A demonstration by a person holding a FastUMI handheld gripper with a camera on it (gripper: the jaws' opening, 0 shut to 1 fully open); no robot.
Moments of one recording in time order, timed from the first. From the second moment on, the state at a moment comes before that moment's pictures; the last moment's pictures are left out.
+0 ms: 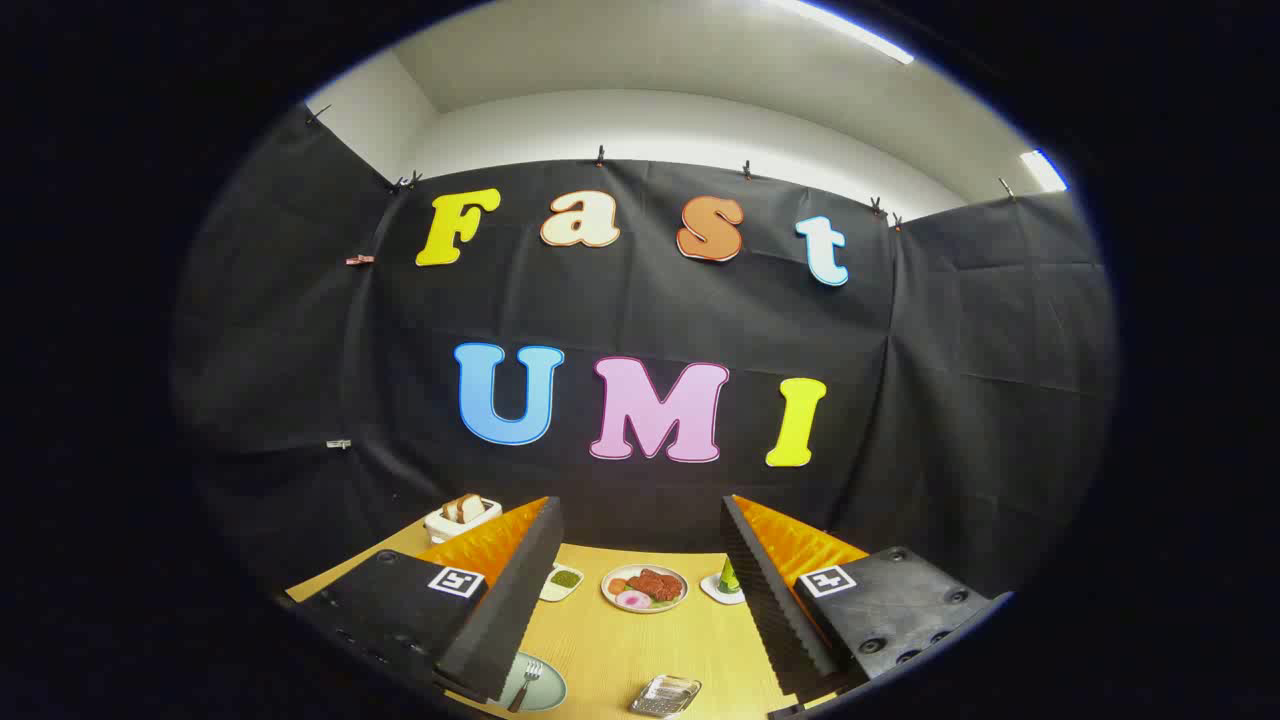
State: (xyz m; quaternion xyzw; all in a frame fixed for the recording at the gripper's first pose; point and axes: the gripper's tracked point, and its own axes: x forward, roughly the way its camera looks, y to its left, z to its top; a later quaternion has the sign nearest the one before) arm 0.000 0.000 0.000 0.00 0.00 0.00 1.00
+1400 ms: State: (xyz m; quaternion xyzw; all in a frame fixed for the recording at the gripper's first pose) arm 0.007 0.088 -0.113 0.01 0.16 0.10 0.98
